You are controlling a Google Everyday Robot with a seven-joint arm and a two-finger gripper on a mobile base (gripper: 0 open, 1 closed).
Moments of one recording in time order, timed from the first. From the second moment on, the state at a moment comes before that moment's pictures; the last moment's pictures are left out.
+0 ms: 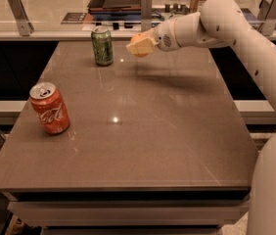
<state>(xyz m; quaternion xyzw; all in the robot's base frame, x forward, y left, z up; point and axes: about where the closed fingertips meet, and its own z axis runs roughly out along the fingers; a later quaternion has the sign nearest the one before) 0.756 -0.006 0.897 -0.43 0.72 0.28 0.46</state>
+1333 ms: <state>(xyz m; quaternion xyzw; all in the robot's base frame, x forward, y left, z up) 0.634 0.046 0.930 -0.48 0.68 0.32 0.45</state>
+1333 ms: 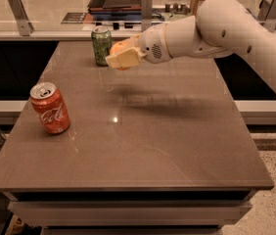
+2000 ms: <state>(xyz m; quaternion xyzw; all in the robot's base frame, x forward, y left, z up) 0.575 0.088 0.921 -0.53 0.64 0.36 0.42</state>
